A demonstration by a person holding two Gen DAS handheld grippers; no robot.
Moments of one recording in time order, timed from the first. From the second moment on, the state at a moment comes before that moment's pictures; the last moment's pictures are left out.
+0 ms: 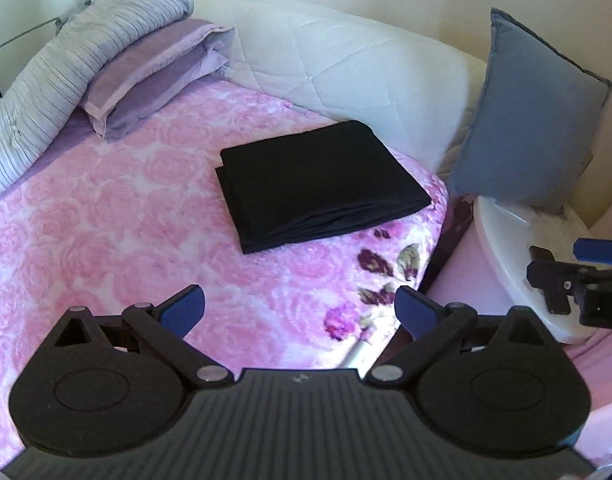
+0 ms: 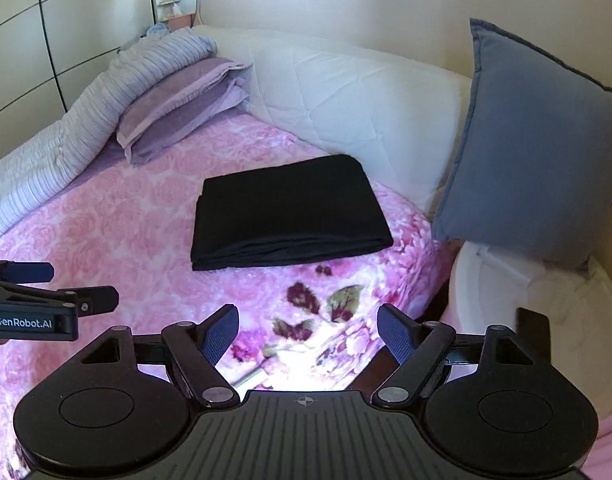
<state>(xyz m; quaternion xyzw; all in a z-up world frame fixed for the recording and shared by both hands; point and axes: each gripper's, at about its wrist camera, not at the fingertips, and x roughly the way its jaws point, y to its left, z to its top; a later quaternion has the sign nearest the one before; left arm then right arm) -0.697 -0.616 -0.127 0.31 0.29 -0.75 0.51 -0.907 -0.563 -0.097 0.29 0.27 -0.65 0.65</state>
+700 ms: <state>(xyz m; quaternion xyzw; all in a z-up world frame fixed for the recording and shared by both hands) -0.705 -0.608 -0.121 0.30 0.30 -0.72 0.54 -0.912 -0.565 -0.092 0.28 0.29 -0.62 0.67</state>
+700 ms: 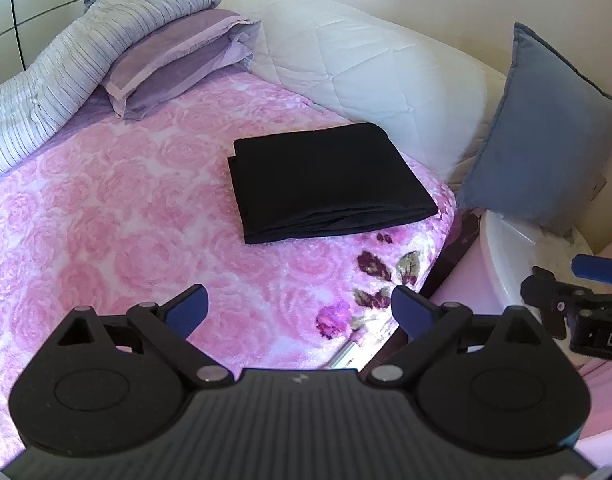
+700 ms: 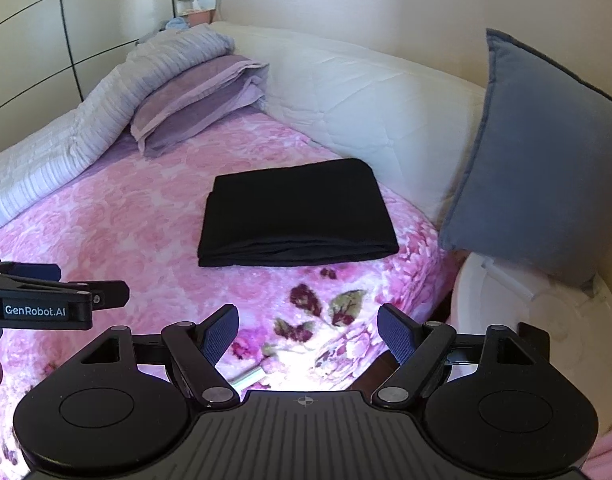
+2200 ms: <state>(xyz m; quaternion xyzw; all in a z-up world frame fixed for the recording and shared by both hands) -0.736 -0.614 -0.134 0.31 0.32 -0.70 0.57 -0.938 -0.593 -0.110 0.27 0.32 -0.58 0.70</state>
